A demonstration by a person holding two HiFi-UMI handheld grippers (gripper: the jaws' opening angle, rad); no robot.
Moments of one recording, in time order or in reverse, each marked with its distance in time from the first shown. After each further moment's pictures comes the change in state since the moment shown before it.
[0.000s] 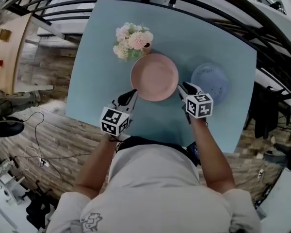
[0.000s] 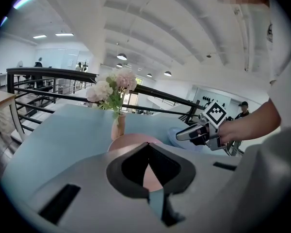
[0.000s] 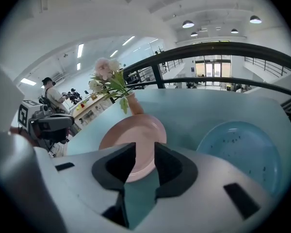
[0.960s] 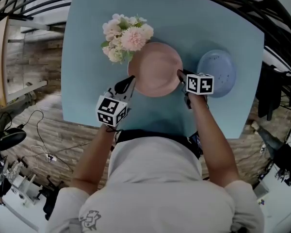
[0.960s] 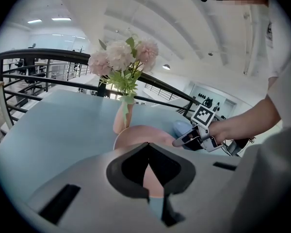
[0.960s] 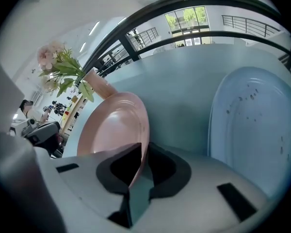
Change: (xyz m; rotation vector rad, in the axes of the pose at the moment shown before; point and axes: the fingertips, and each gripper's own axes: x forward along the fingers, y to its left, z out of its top) left arm 0.052 0.053 -0.017 -0.041 0.101 -0.088; right arm 0.083 -0.036 -0.042 0.317 0.242 -0.038
